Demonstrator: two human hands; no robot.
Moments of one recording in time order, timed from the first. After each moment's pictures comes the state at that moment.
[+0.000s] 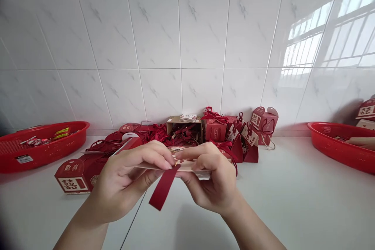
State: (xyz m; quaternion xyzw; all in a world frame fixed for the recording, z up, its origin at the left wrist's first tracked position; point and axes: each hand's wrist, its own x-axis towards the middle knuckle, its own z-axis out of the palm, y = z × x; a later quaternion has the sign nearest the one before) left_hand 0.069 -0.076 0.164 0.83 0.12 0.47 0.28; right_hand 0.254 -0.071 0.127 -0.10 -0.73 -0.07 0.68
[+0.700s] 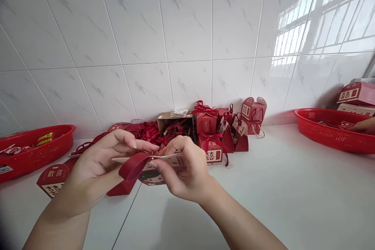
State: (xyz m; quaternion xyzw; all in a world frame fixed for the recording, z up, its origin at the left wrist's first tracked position) left_hand 0.068 -0.076 0.167 0.73 0.24 0.48 0.42; right_hand 0.243 -0.061 0.114 -0.13 -0.69 0.05 0.71
